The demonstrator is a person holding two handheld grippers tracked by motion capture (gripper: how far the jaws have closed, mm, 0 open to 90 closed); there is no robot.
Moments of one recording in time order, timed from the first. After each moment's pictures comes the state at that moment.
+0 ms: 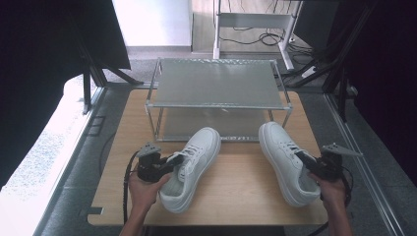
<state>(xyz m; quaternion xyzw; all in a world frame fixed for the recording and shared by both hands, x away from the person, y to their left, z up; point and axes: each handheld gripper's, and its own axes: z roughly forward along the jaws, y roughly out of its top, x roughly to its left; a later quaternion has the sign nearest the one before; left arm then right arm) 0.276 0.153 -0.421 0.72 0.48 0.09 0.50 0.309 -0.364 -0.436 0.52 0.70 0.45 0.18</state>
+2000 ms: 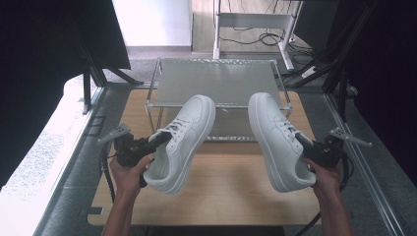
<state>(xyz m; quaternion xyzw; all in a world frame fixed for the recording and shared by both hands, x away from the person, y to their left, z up) 0.286 0.191 -0.360 0.63 0.44 0.08 0.63 0.312 -0.329 -0.372 0.46 0.63 0.62 0.11</state>
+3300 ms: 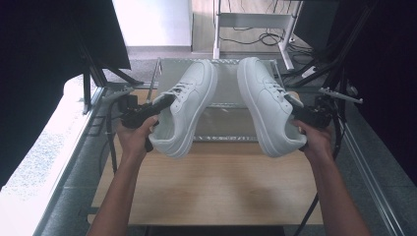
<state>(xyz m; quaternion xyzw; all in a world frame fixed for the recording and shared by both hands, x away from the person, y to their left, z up) 0.354 0.184 -0.307 0.61 0.46 0.08 0.64 0.379 -0.294 -0.302 0.46 0.63 0.61 0.11</state>
